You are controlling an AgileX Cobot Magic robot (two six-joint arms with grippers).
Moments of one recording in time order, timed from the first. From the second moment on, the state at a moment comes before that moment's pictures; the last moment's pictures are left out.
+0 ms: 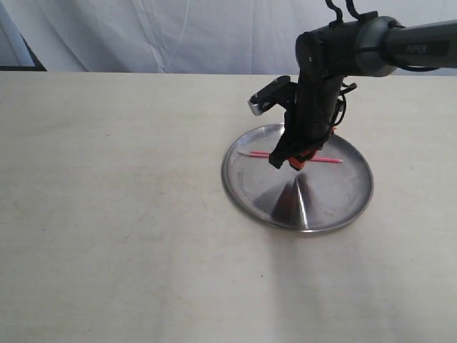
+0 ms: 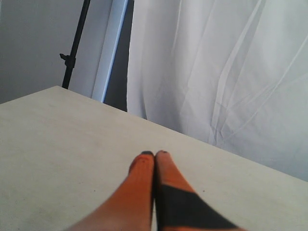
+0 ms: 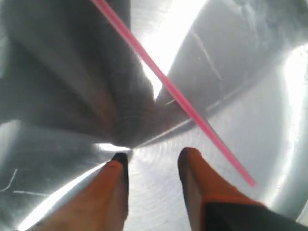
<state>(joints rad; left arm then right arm) 0.02 0.00 0.00 0.96 0.18 -1.27 0.28 2.17 -1.57 -0.08 0.93 -0.37</state>
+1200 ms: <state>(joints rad) 0.02 0.00 0.00 0.97 0.18 -1.27 0.28 2.27 -1.59 -0.18 0.90 -0.36</state>
